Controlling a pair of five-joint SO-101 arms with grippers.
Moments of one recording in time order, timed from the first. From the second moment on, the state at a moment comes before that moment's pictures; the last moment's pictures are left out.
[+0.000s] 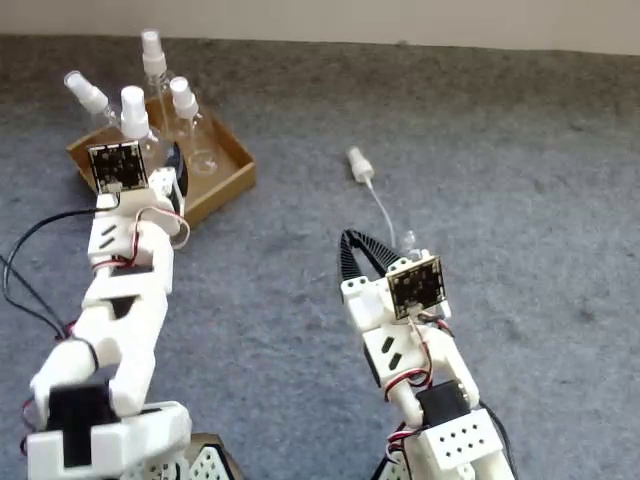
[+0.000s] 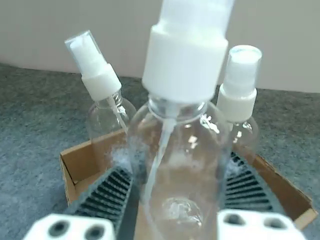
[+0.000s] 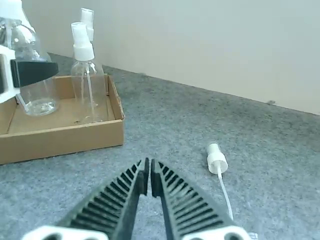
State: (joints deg) left arm -14.5 -8.9 58.8 -29.8 5.1; right arm -22.9 -87.4 96.0 7.5 5.0
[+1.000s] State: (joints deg) left arm -15.3 18.3 38.5 -31.5 -3.4; right arm -22.9 -87.4 96.0 9.3 5.0
